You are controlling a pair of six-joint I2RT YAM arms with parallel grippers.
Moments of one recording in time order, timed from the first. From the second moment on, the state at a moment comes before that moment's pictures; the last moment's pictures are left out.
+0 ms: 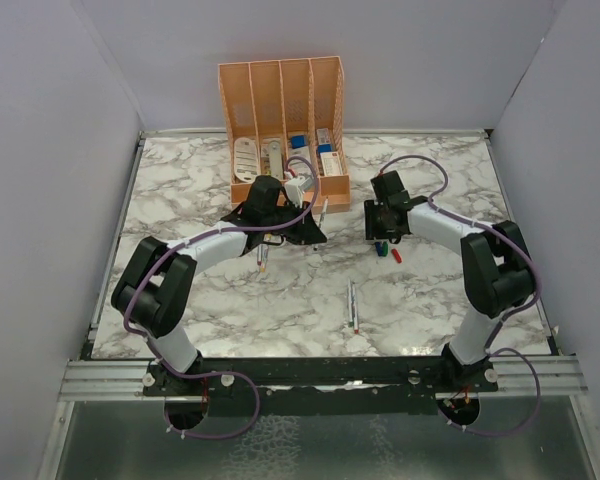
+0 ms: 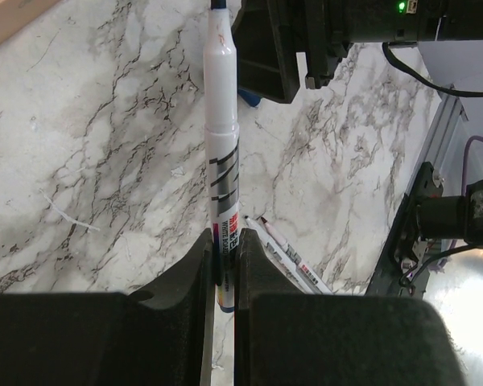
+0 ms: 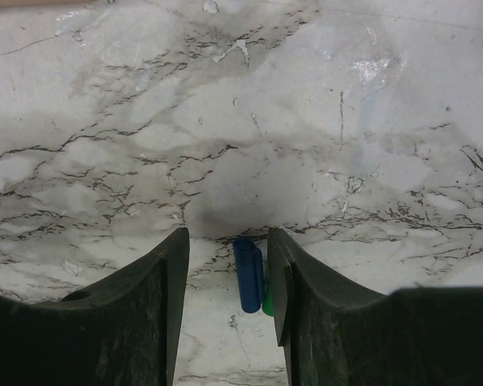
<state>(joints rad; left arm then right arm) -0.53 1.67 0.99 0.13 0.65 -0.39 0.39 1.77 1.12 -0.37 0.12 0.29</state>
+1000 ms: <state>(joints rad) -0.53 1.72 1.01 0.13 0.66 -0.39 0.38 1.80 1.10 -0.37 0.06 0.28</state>
